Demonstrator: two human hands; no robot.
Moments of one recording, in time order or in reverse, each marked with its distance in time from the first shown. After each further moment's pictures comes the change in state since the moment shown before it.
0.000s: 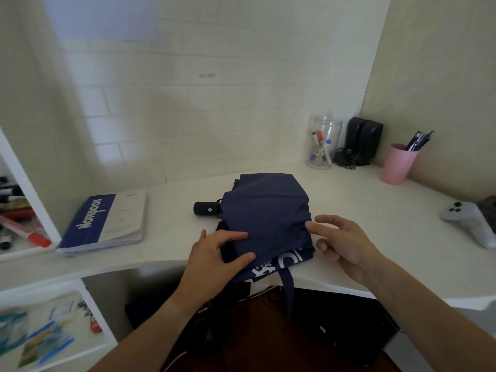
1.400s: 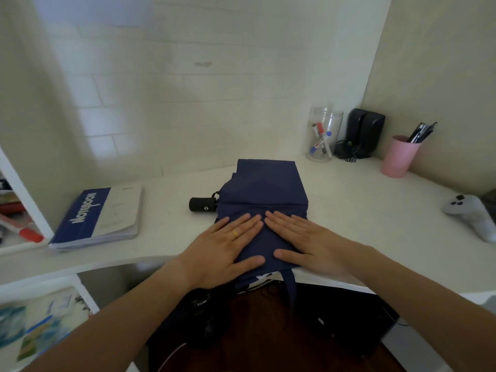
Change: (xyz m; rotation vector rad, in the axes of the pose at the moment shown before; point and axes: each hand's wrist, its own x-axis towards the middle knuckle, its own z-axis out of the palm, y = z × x) left_hand 0.031 -0.003 0.000 0.724 -0.623 0.404; right_hand 0.035 0.019 0.013 -1.559 -0.579 -0.722
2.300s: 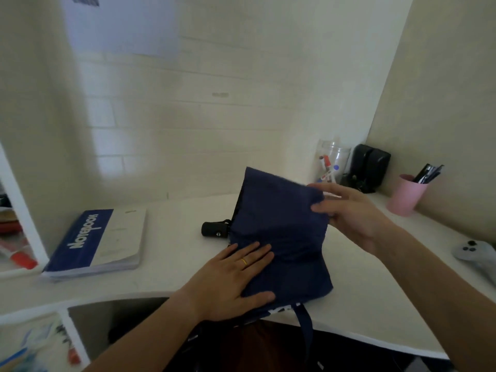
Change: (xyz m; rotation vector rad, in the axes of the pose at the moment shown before) left_hand 0.014 -0.022 0.008 -0.041 0.092 0.050; right_hand 0.019 0.012 -0.111 1.396 0.534 0.368
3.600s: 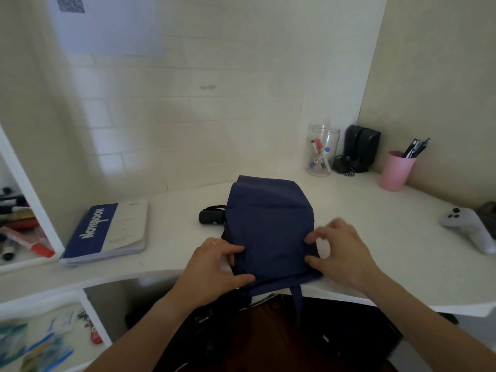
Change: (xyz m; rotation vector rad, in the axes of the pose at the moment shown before) left_hand -0.038 0.030 -0.015 -0.481 0.311 -0.425; right_hand -0.078 0.084 0.001 -1.053 0.172 -0.124
